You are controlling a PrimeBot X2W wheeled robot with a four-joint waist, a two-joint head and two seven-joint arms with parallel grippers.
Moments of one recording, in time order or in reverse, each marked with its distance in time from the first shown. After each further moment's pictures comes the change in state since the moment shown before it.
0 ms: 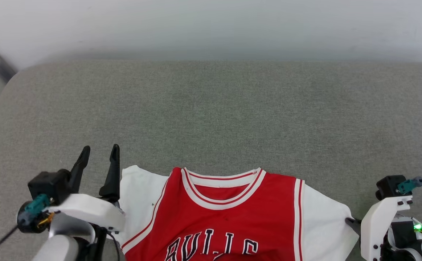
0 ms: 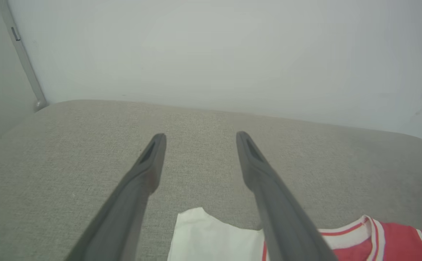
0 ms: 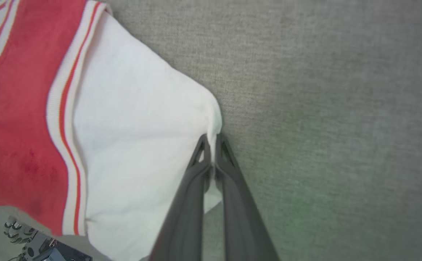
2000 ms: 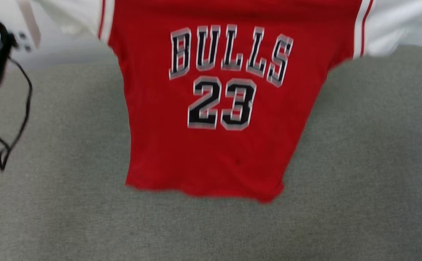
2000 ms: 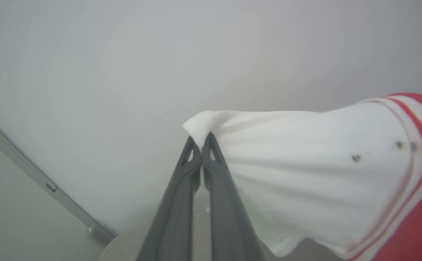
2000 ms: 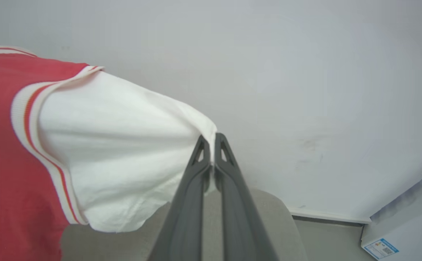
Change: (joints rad) left arm -0.925 0.215 -0.105 0.446 0.044 -0.150 0.468; right arm -0.691 -0.185 -0.057 -0.049 -0.140 0.001 -0.211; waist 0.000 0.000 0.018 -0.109
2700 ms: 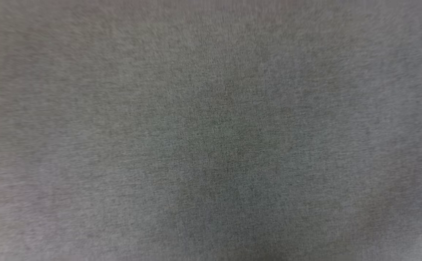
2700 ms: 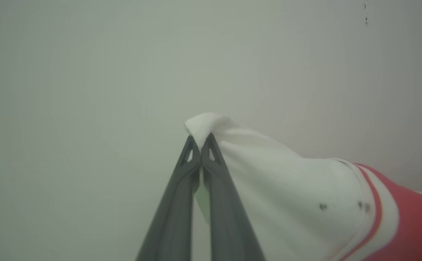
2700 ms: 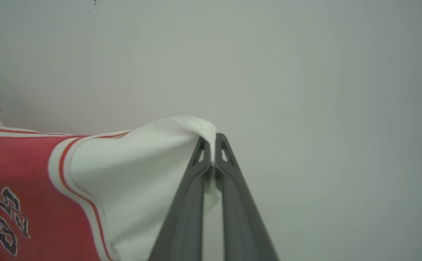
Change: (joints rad) left arm -0.642 -0.066 0.077 0.114 0.086 0.034 -0.307; right arm -0.754 -0.014 0.176 0.223 -0.032 0.000 -0.458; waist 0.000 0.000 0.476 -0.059
